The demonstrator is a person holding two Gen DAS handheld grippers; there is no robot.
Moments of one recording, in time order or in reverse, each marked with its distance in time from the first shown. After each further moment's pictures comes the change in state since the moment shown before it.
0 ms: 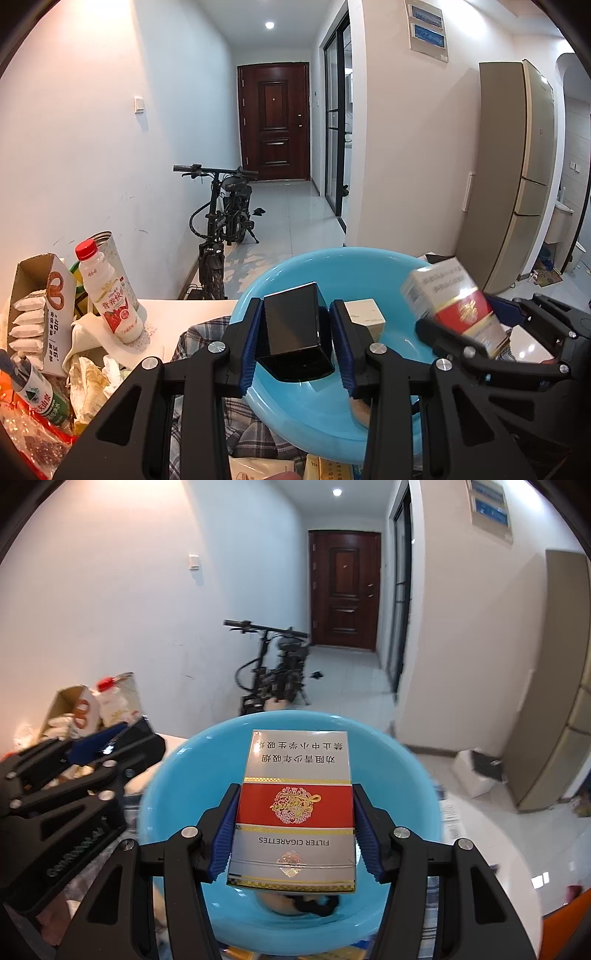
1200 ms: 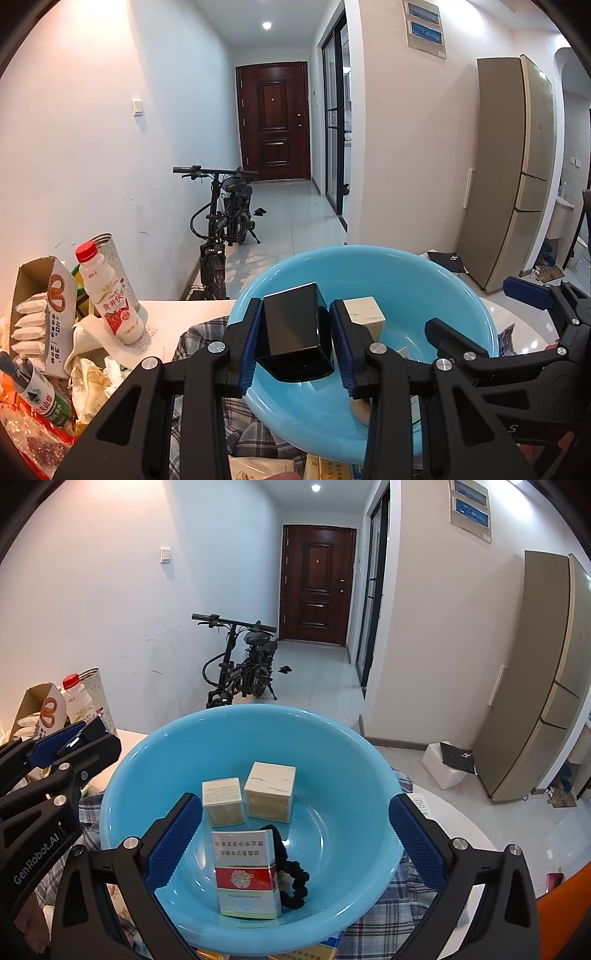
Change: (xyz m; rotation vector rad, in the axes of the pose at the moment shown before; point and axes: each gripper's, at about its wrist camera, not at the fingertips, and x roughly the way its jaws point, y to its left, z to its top) left arm 0.001 -0.002 -0.001 0.015 0.003 -0.003; right arm 0.001 -0.015 0.000 -0.009 0.009 -0.187
